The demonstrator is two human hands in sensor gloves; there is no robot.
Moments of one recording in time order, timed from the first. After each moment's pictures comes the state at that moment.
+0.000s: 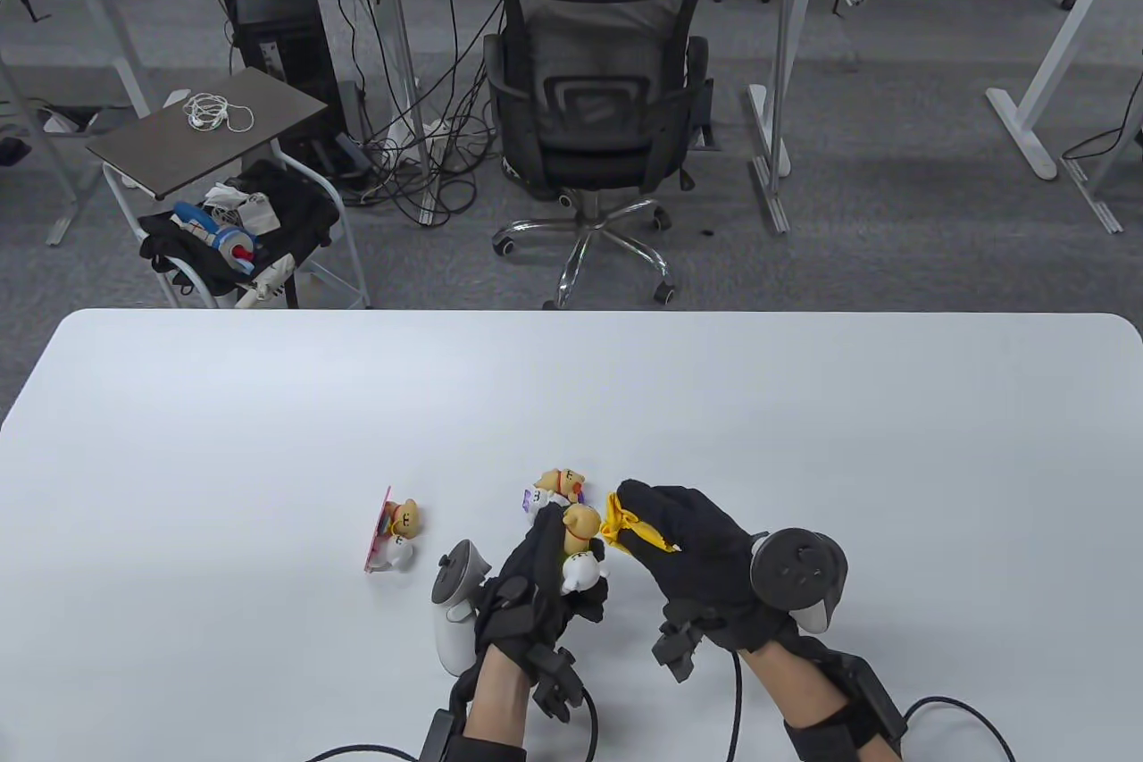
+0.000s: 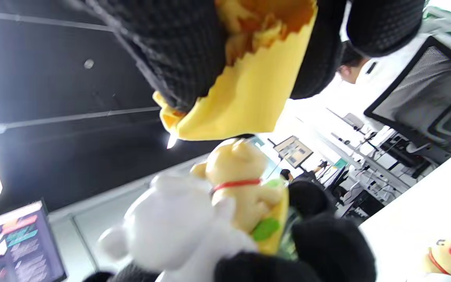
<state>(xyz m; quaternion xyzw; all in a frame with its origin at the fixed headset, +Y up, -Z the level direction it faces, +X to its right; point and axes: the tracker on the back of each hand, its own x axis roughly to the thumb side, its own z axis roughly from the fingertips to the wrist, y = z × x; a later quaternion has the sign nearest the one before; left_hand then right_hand) -0.087 -0.812 -0.358 -0.20 -0.07 0.84 0.50 0.132 -0.678 -0.345 0.29 -0.14 0.82 0.46</state>
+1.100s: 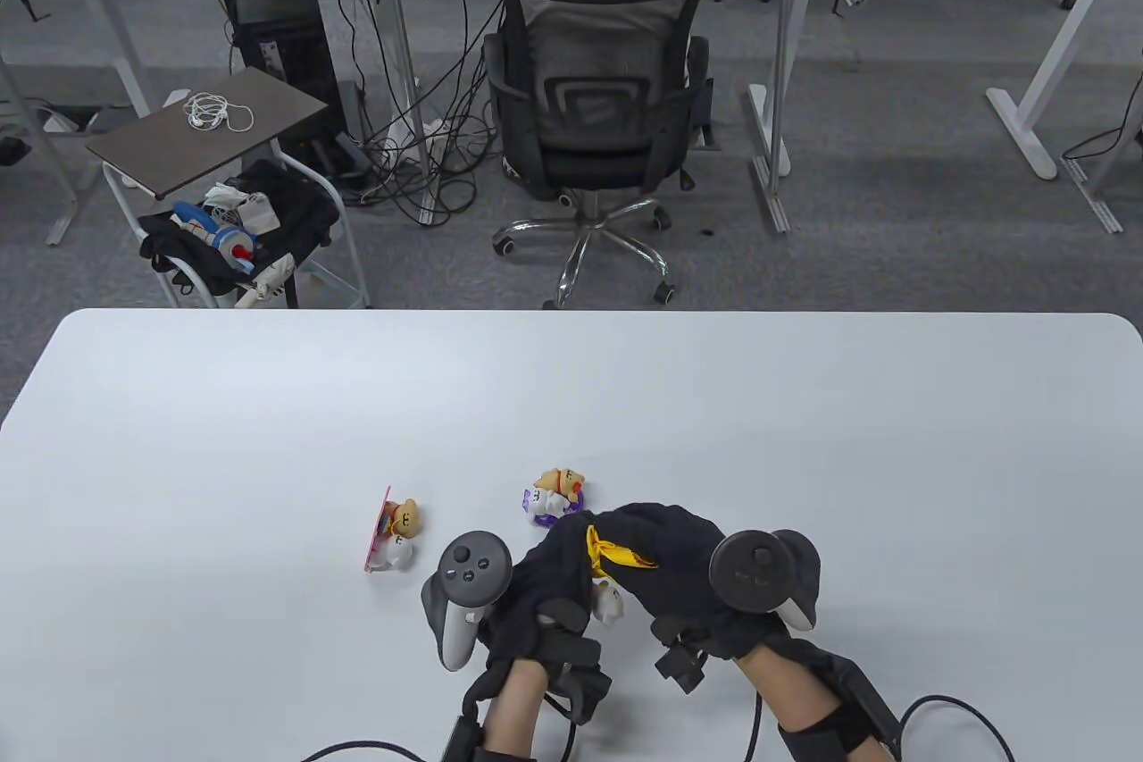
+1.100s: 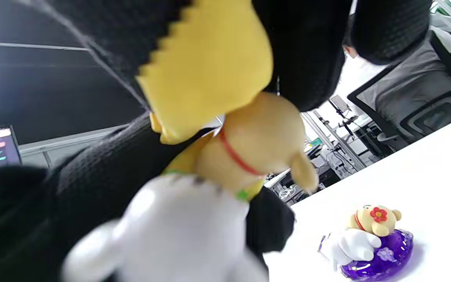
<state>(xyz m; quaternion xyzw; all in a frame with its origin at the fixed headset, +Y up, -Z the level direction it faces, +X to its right) -0.088 -0.770 -0.349 -0.05 -0.09 0.60 0.80 0.128 -0.685 -0.350 0.27 -0.11 0.87 0.39</state>
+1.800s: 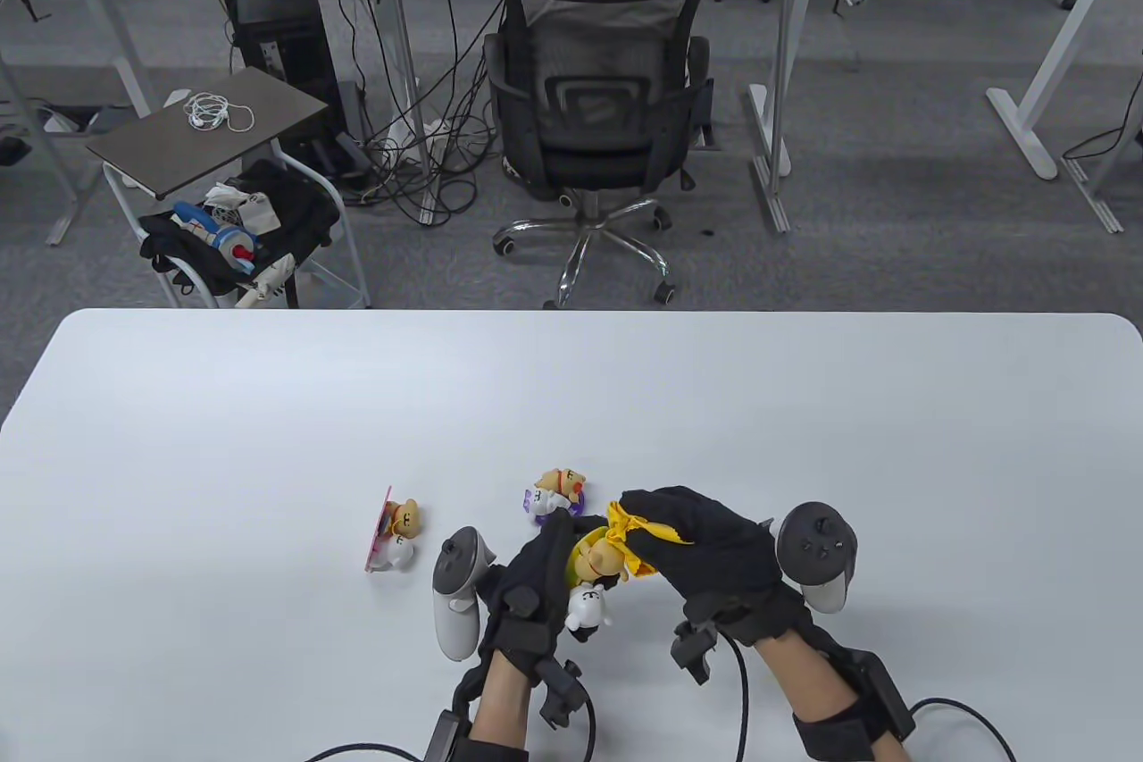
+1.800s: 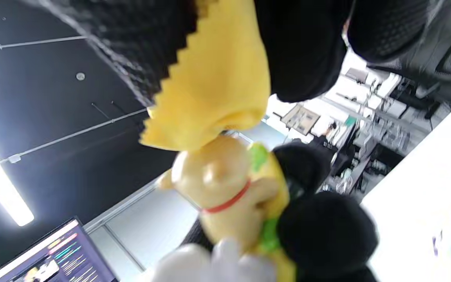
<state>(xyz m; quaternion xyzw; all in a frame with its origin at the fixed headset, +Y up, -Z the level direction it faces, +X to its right) -0.085 -0.792 -0.359 -0.16 -0.16 0.80 0.56 0.142 -0.679 -0.358 0.30 -0.05 0.78 0.55</state>
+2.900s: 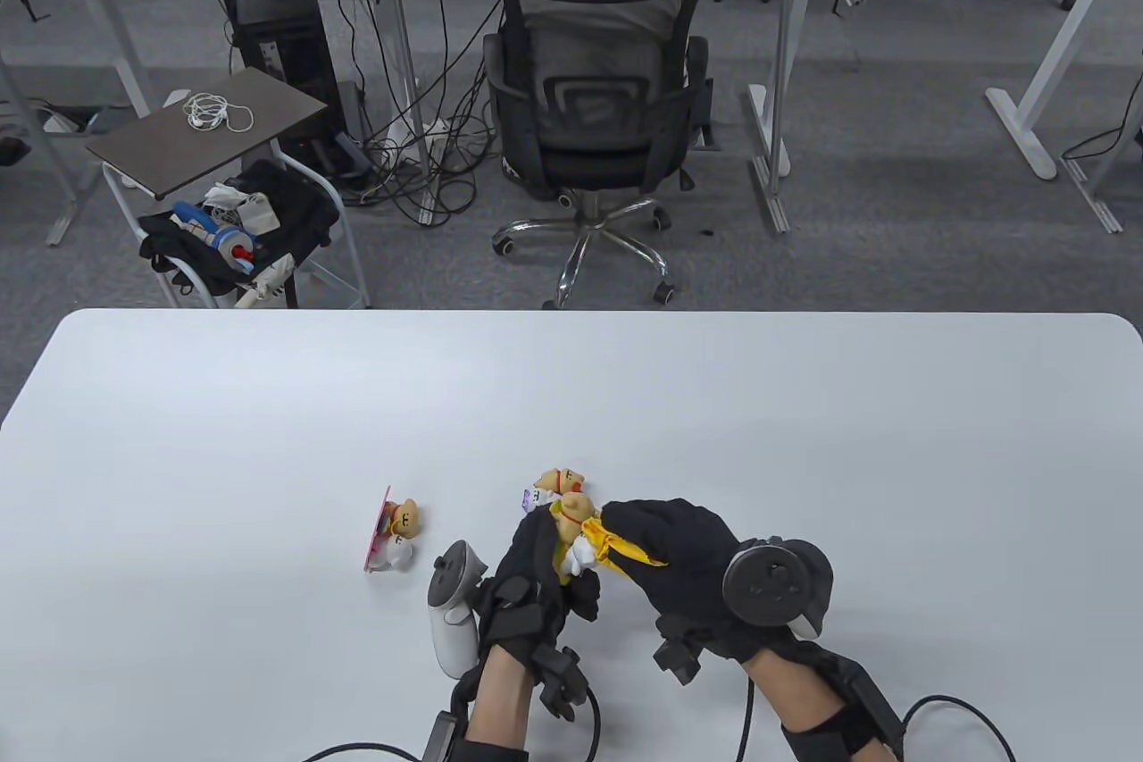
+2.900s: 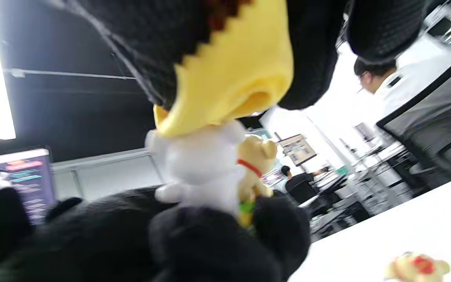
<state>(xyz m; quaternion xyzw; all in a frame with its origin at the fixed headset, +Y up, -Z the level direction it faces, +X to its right) -0.089 -0.800 -0.351 -0.17 -0.07 0.86 0.47 0.126 -0.680 -0.338 0.33 -0.16 0.83 0.42</state>
